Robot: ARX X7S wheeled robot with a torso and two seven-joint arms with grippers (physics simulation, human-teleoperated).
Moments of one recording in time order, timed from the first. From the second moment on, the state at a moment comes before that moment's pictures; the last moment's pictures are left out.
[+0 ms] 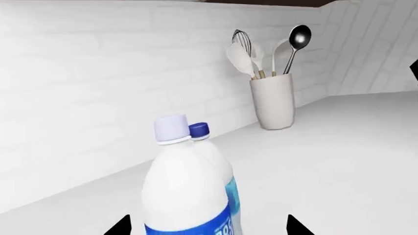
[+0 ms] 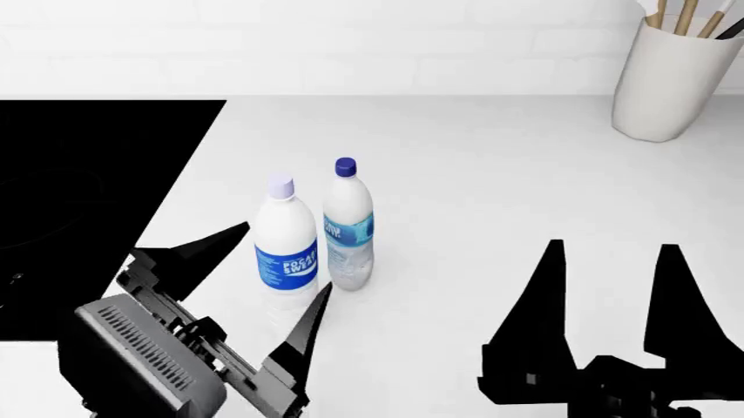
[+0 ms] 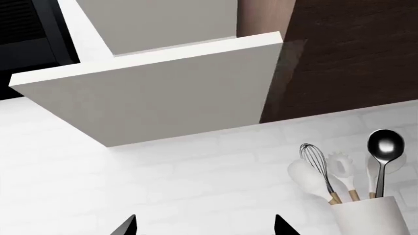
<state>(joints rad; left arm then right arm) -0.16 -0.82 0.27 0.83 -0.74 -0.33 -0.14 -0.15 0.25 -0.21 -0.62 0.13 -0.40 0.32</state>
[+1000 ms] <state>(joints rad) -0.27 -0.79 0.35 0.77 -0.76 -0.46 -0.17 -0.15 0.27 -0.23 -0.60 0.12 -0.41 0.34</state>
